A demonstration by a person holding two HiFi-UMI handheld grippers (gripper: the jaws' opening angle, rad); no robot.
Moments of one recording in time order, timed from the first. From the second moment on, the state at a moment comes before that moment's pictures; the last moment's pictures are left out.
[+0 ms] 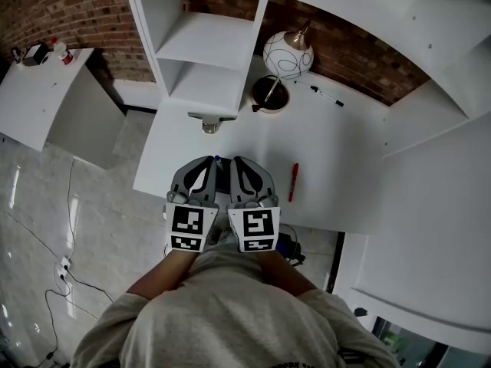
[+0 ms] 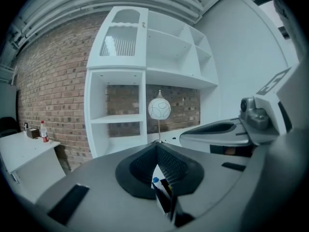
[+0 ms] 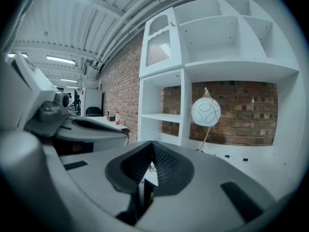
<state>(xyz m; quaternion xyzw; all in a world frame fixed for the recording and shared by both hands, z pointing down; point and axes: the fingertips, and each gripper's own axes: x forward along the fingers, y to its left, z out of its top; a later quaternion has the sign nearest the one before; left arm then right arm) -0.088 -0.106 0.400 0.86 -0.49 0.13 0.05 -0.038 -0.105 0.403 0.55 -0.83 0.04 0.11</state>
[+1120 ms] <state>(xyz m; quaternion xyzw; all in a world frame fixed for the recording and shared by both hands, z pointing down) 0.038 -0.087 0.386 0.92 -0.37 0.12 0.02 0.094 -0.073 0.380 0.67 -0.74 0.02 0.10</state>
